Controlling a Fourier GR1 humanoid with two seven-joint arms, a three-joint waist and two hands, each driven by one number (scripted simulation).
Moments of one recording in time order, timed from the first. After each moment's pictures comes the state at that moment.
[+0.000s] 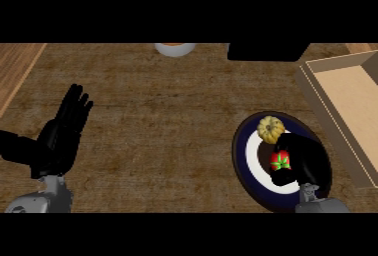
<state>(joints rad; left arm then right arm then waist) -0.10 0.10 0.07 -1.68 0.11 0.08 0.23 -0.05 -0.16 0.16 -1.52 1.12 -0.02 0.45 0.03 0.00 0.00</state>
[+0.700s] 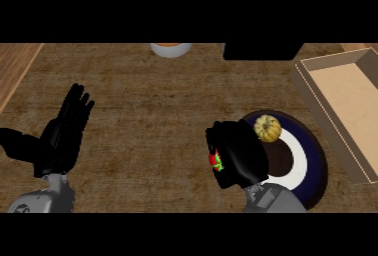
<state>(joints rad) -0.11 0.09 0.07 -1.67 0.10 0.10 0.24 -0.27 -0.03 0.49 -1.68 1.22 0.22 0.37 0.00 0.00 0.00</state>
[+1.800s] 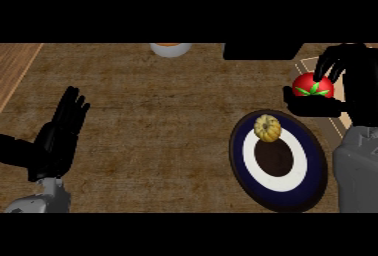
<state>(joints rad) -0.09 0.10 0.09 -1.68 0.11 0.08 0.22 -0.53 -0.16 -0.08 -1.84 1.05 0.25 0.56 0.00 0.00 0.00</state>
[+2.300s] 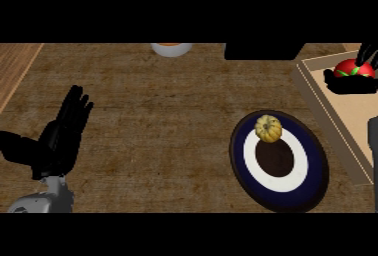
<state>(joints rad) -0.10 0.09 0.08 -1.69 0.09 0.09 0.24 -0.56 -0.35 -0.24 -1.50 1.06 0.07 0.36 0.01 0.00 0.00</state>
